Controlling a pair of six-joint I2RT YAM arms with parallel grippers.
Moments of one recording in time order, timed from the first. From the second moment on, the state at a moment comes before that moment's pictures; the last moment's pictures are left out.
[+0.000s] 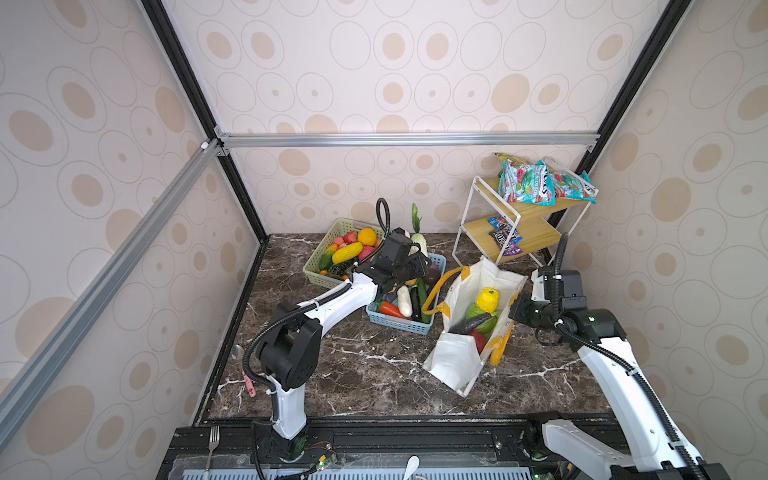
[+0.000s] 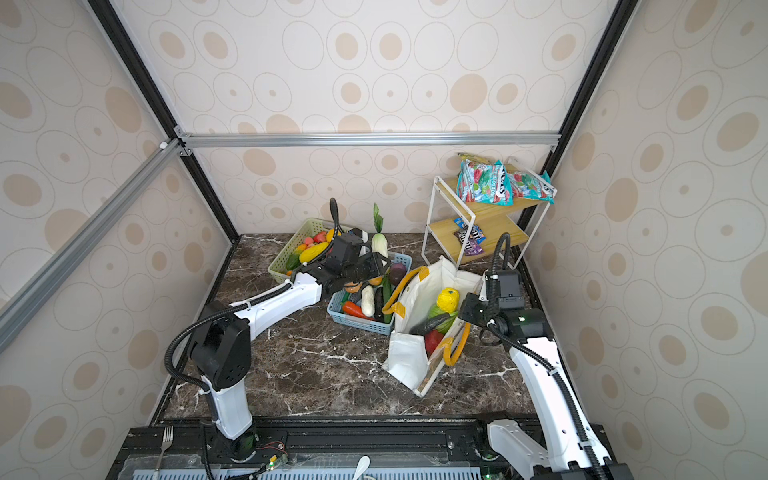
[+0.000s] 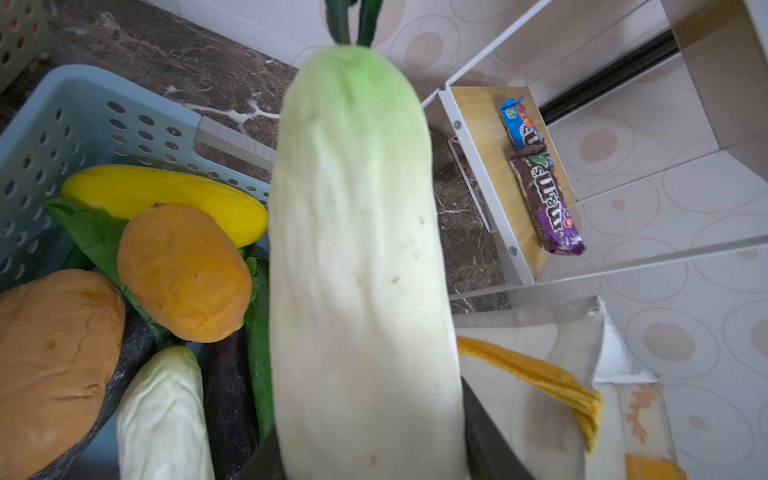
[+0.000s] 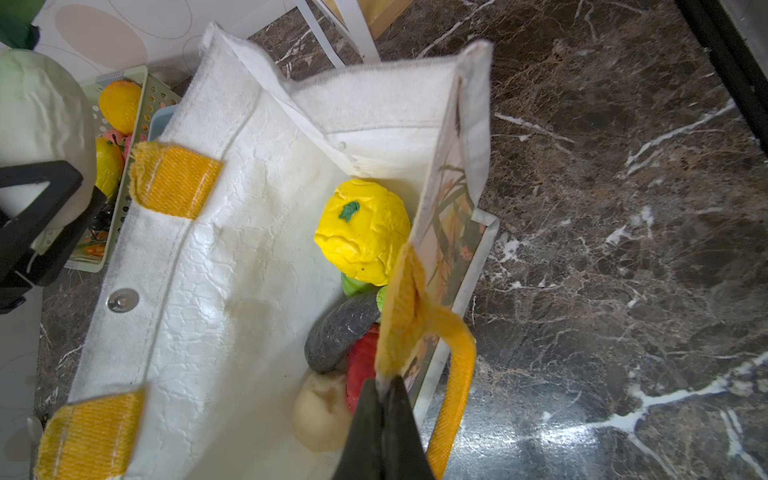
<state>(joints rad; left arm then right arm) -0.64 1.85 1.51 -0.18 0.10 -0.76 0.09 1.00 1.04 -0.89 -0.08 0.46</state>
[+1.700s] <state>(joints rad) -0.99 1.87 1.74 -0.59 0.09 -0.28 0.09 0.99 1.02 -0.87 -0.10 0.48</state>
